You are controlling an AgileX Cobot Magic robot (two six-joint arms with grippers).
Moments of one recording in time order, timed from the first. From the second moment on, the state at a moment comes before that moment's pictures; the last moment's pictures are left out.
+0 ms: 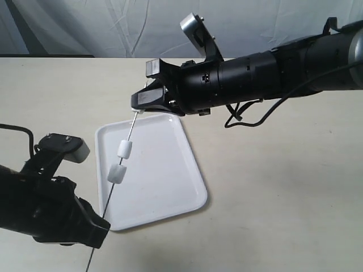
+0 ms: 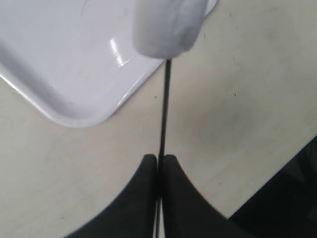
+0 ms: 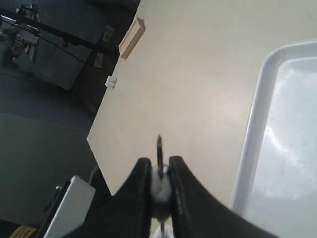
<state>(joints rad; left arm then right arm) -0.54 1.23 -0.47 -0.73 0.62 0.48 0.50 1.79 -1.06 1.67 0.79 -1.07</state>
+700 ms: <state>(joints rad) -0.54 1.23 -0.43 -0.65 0.72 0.40 0.49 1.79 -1.20 1.37 0.62 -0.83</state>
